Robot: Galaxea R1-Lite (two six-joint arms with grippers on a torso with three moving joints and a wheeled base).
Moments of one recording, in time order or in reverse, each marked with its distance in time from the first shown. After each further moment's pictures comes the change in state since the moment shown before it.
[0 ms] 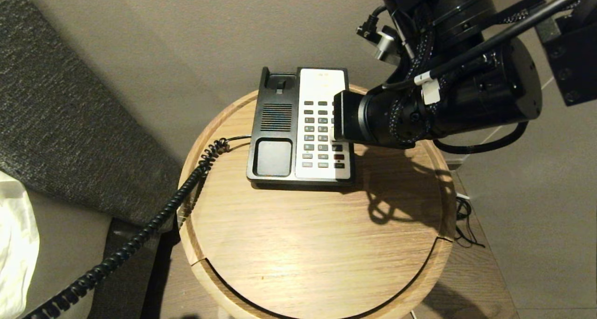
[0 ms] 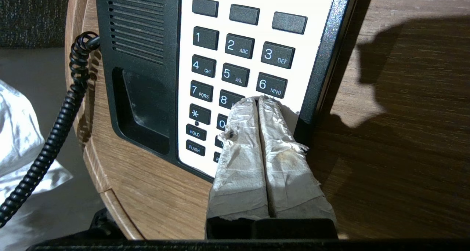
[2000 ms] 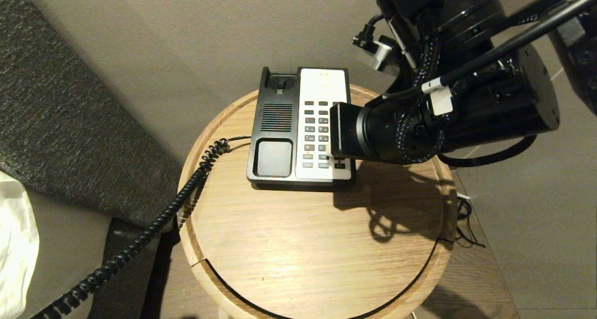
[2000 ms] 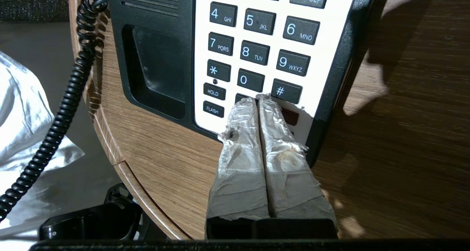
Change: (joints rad) left arm 0.001 -0.017 0.018 -0.001 -0.004 0.000; right arm 0.071 -0.029 0.021 0.037 0.017 0.063
